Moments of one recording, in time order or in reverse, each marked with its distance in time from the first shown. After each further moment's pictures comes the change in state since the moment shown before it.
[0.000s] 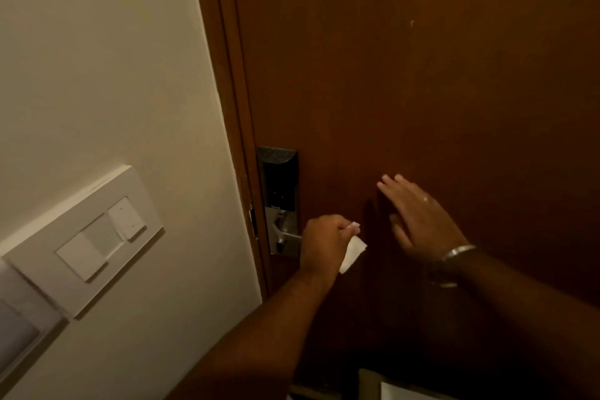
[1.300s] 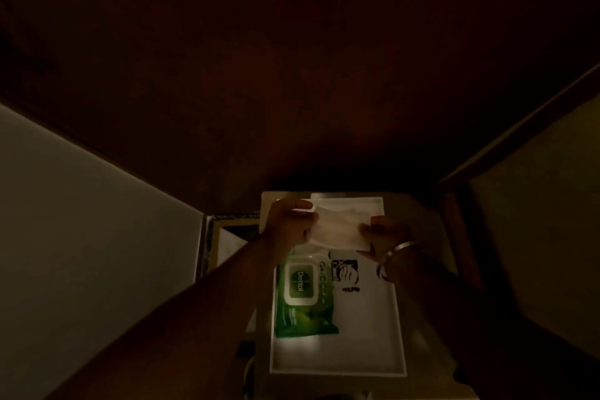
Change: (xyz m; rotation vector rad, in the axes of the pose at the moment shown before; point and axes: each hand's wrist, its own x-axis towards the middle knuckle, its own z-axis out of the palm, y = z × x) left_hand -0.206 -0.117 0.382 -0.555 -0.463 -0.985; right_hand -0.412 0.104 0.274 1.131 -0.337 1.813
